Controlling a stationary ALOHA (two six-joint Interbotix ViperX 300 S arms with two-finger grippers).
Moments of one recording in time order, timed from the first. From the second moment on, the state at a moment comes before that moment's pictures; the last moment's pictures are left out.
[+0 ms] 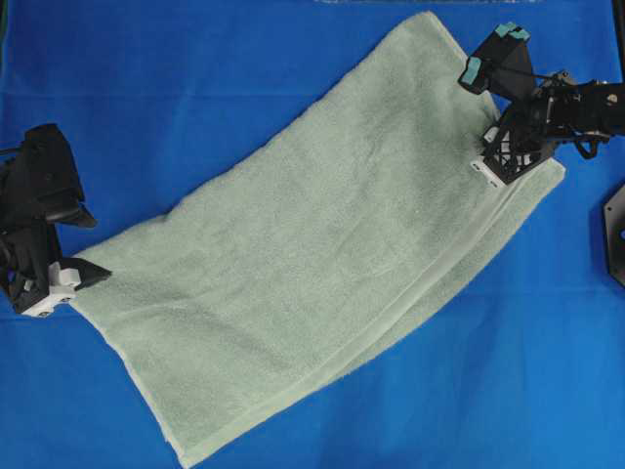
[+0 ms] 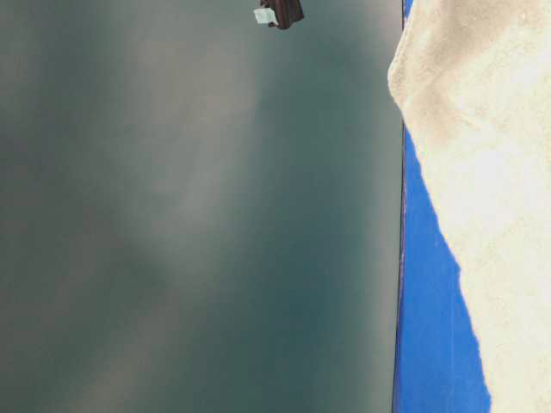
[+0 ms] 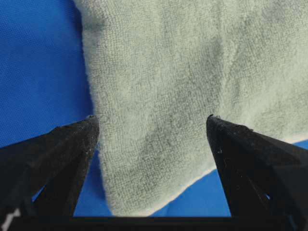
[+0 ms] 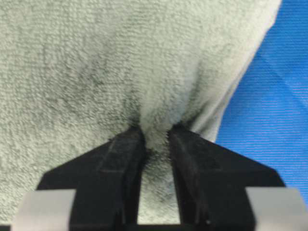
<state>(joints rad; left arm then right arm) -0.29 -0.68 1.01 0.24 0.73 -0.84 -0.45 -0.13 1.00 -0.37 0.39 0.63</state>
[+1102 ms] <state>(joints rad) -0.29 -0.68 1.01 0.24 0.73 -0.83 -0.11 -0.24 0.87 -0.29 0.49 0.84</state>
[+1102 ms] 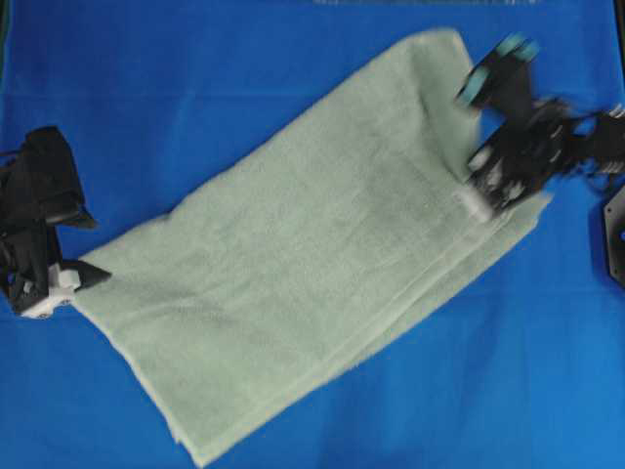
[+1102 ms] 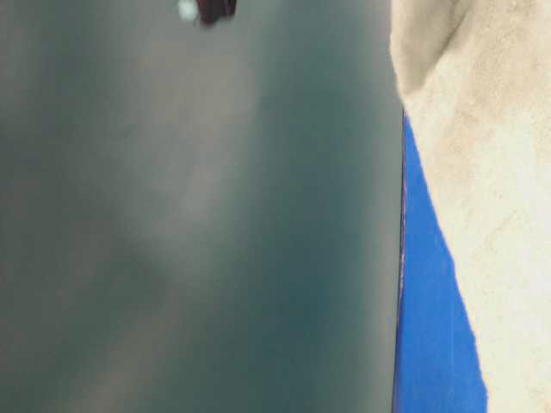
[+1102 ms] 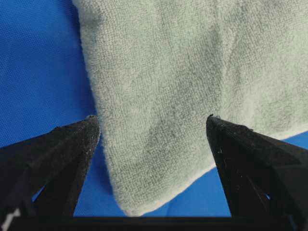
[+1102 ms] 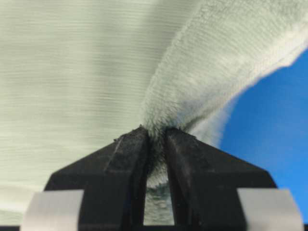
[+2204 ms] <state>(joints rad) -0.29 -0.68 1.02 0.24 0.73 -0.82 0.22 0.27 0.27 -0.47 0.66 1.03</state>
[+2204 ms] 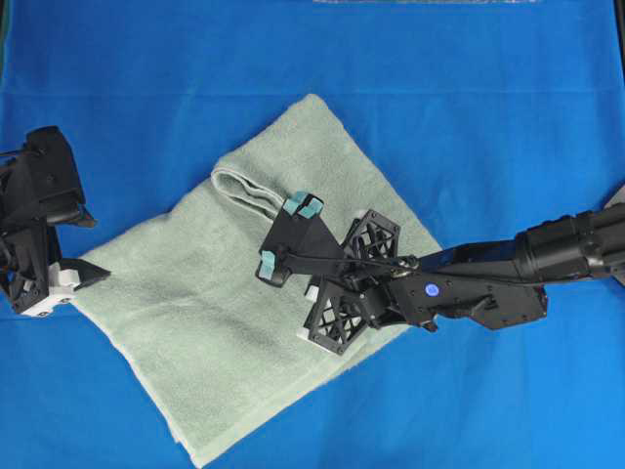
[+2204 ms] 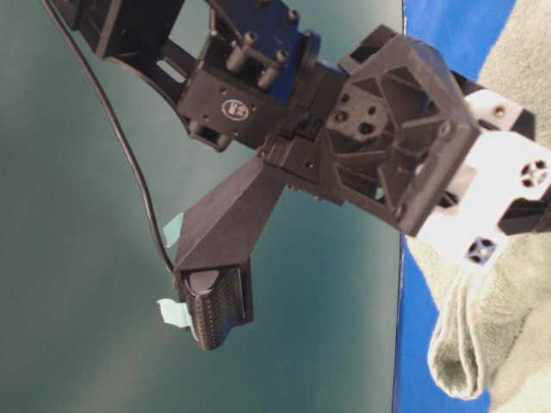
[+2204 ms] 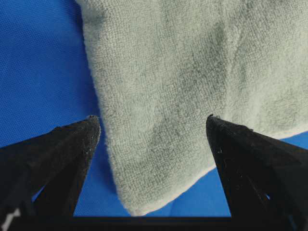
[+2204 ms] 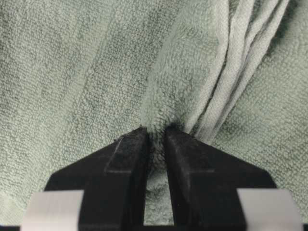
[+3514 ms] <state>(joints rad) -0.58 -0.52 1.02 0.23 0.32 0.10 0.13 -0.01 0.48 -0.61 0.60 1.08</state>
